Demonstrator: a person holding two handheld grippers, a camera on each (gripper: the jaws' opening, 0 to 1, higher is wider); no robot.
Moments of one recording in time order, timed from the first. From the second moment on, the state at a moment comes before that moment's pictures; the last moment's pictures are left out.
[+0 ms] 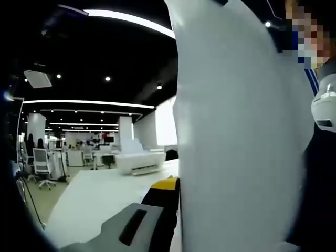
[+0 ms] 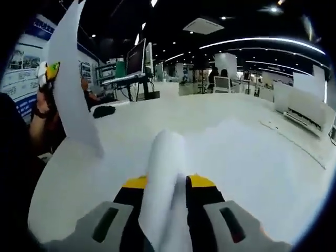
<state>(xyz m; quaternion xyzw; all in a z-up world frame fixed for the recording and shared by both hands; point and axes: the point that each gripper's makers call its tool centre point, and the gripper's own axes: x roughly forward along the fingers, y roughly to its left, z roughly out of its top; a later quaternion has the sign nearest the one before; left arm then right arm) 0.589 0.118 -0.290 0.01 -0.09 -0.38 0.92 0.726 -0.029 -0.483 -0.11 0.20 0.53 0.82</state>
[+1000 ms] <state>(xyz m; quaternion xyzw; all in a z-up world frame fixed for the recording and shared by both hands) 0.590 0.118 -0.290 0.01 -0.09 -0.38 0.92 0.739 -0.054 -0.448 0.32 0.31 0.43 0.79</state>
